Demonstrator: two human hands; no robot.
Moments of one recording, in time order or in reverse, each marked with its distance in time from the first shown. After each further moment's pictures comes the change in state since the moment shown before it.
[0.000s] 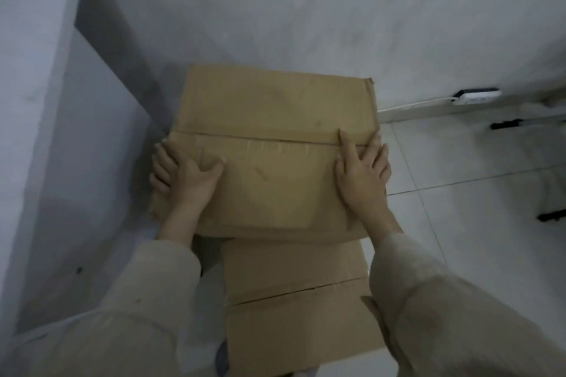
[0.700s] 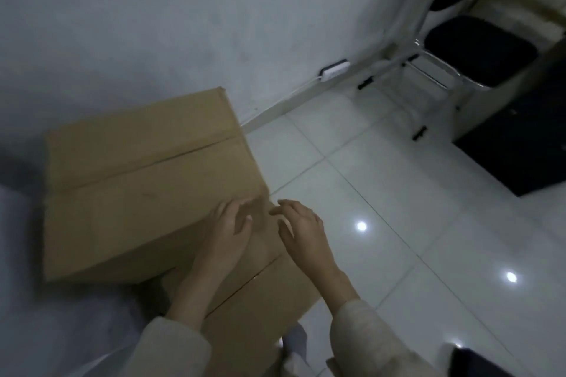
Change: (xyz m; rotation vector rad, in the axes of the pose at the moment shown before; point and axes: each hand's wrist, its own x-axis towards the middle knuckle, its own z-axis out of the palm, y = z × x) left_hand -0.193 0.050 0.043 -0.135 -0.572 0.818; right_hand -0.175 0.088 -0.033 0.292 0.096 0.017
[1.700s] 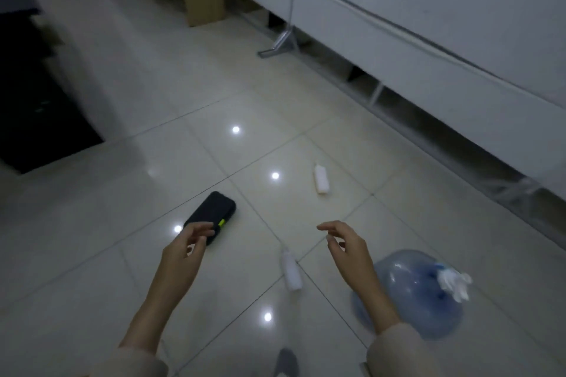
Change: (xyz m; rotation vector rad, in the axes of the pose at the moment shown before) left_hand -0.493 0.294 0.271 0.059 -1.251 0.746; right_hand -0.793 0.043 -0.144 0.431 1.374 1.214
